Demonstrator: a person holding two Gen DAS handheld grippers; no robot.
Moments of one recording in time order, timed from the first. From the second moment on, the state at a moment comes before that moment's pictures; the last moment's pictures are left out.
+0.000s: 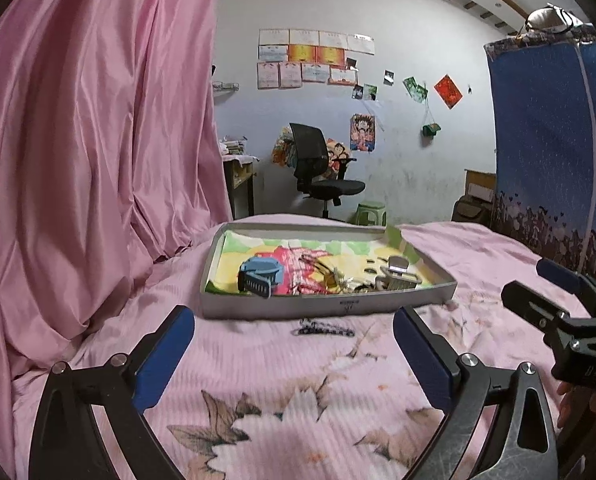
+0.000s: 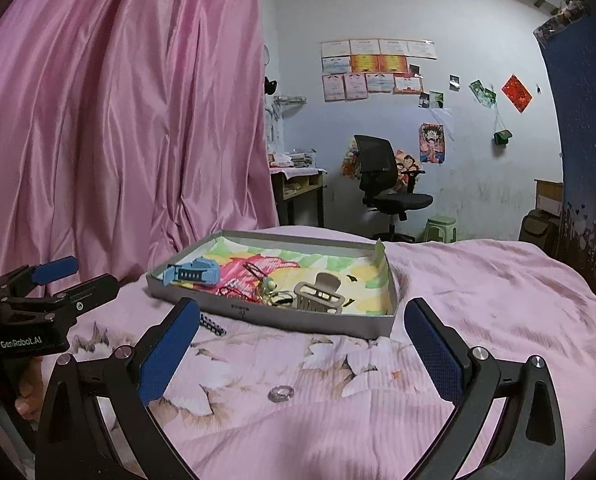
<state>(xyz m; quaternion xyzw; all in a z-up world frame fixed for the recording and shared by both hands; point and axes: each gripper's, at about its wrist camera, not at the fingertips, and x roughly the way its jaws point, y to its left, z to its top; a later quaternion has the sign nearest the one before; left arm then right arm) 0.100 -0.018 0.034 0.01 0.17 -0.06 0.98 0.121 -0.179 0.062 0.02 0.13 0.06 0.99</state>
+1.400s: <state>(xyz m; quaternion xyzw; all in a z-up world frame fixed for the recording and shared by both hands) 0.219 -0.033 -0.014 0.03 0.38 -0.13 0.91 0.196 -0.165 -0.015 0.04 0.36 0.13 0.92</state>
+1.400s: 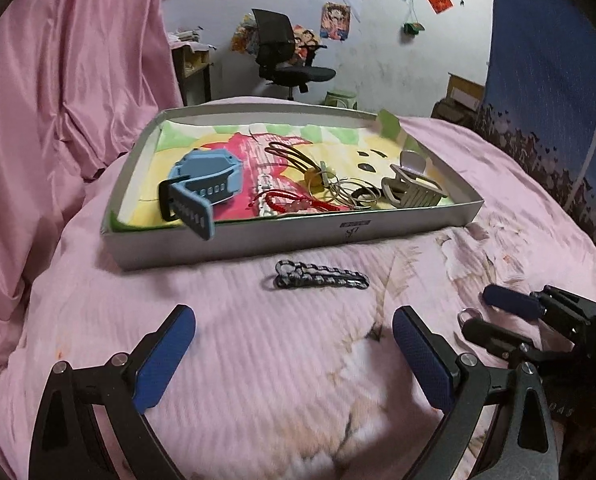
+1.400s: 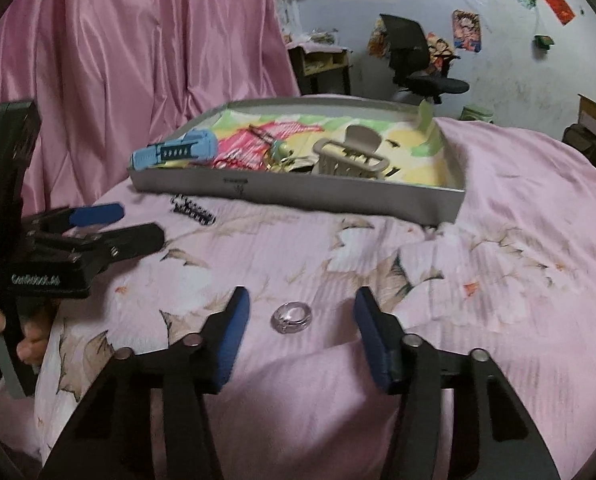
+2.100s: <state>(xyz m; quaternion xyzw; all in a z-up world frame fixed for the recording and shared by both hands) 0.250 -0.062 -0.025 0.09 0.41 -0.15 0.89 0.203 -0.156 -0.027 0.05 0.39 0.14 0.91</state>
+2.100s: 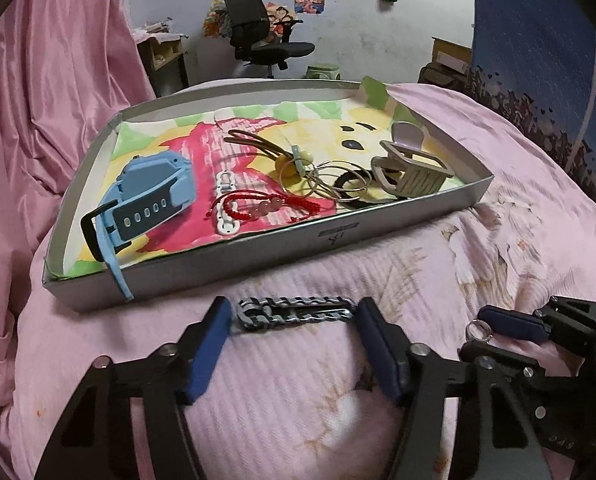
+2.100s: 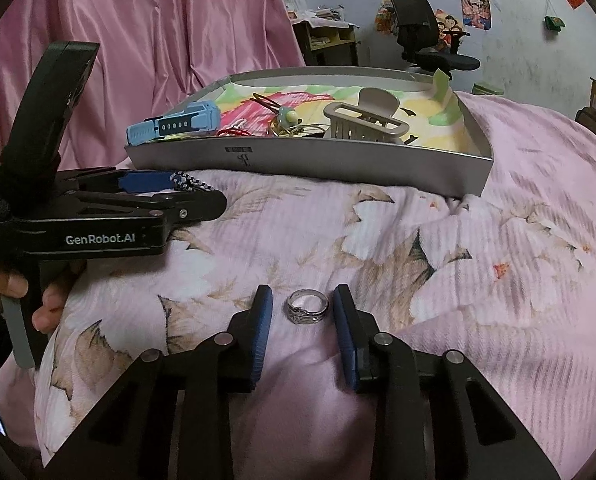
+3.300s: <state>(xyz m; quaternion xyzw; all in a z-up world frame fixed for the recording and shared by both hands) 0.226 -0.065 -0.031 0.10 0.40 -0.17 0.90 0.195 -0.159 -0.025 0.05 0.37 0.14 0.92</state>
